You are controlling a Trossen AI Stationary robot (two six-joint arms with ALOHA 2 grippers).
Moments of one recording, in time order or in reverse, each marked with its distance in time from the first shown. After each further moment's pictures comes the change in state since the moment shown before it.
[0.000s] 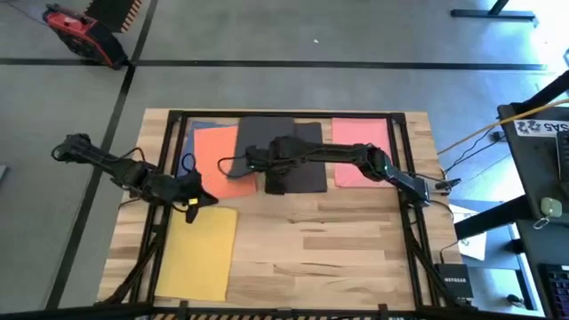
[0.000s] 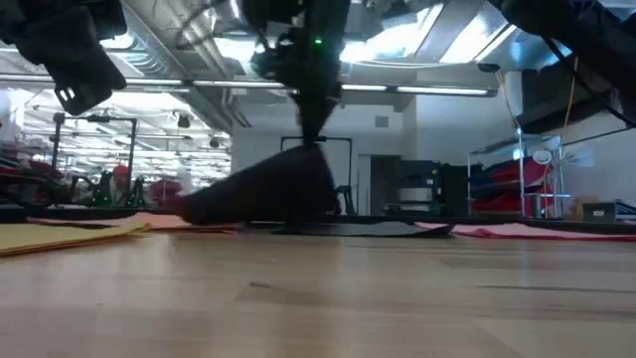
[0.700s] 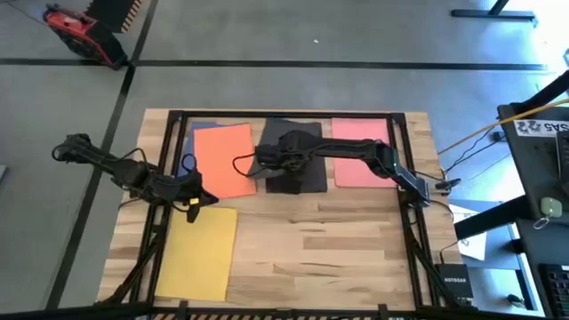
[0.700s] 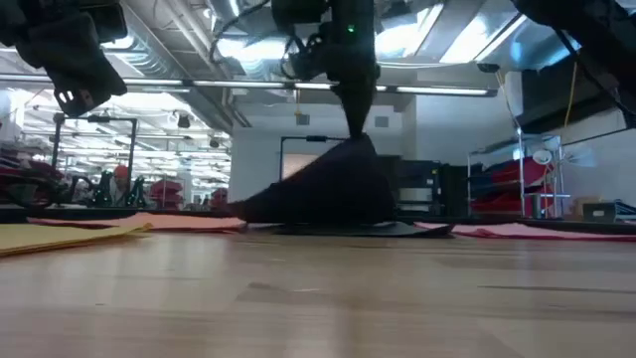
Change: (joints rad) left arm 0.000 0.006 0.000 -0.011 -0.009 -0.009; right arm -0.009 -0.105 -0.129 -0.155 -0.107 0.034
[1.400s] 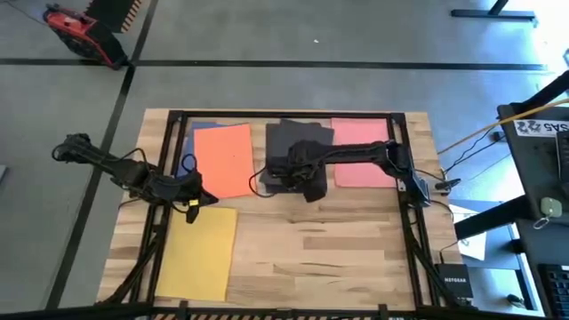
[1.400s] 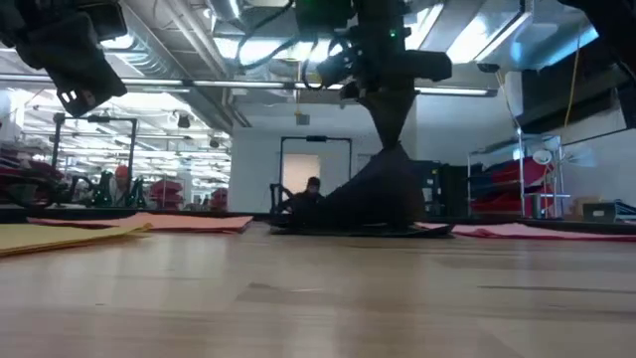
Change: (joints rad) left arm 0.001 0.003 0.000 -0.003 0.000 0.047; right arm 0.057 -0.129 -0.268 0.088 0.046 -0.461
